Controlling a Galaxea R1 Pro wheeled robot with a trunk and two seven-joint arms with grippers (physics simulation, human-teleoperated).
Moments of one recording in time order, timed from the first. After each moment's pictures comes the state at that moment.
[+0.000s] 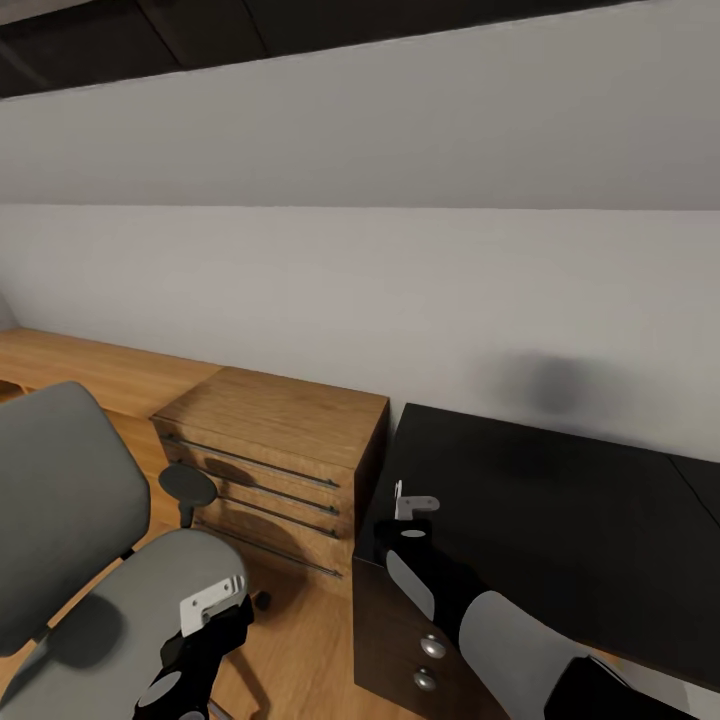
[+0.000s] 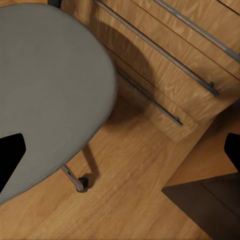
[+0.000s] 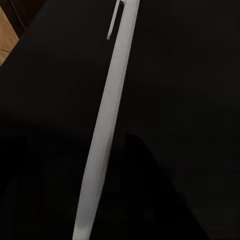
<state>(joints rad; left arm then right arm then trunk) -0.08 0.27 -0.55 -1.62 0.86 0.21 0.94 -0.78 0.17 0.66 -0.46 -0.61 0.20 -0.48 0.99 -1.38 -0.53</state>
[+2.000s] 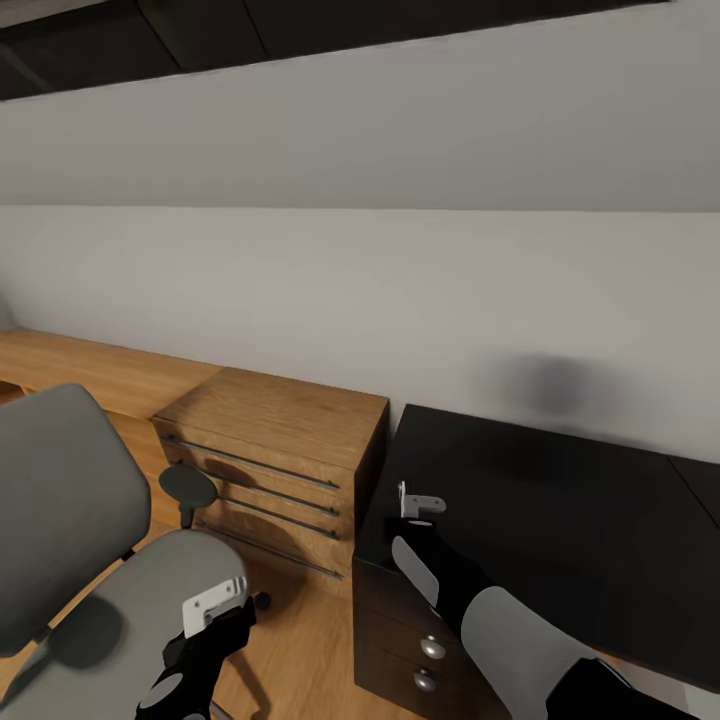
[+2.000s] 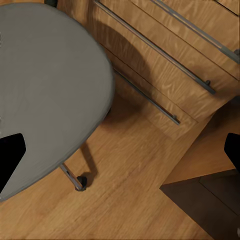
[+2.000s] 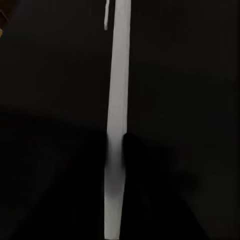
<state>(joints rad) -0.08 0.27 -0.56 -1.62 0.86 0.21 0.94 -0.78 0.17 0.52 -0.50 -0.62 0.29 -0.48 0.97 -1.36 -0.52</state>
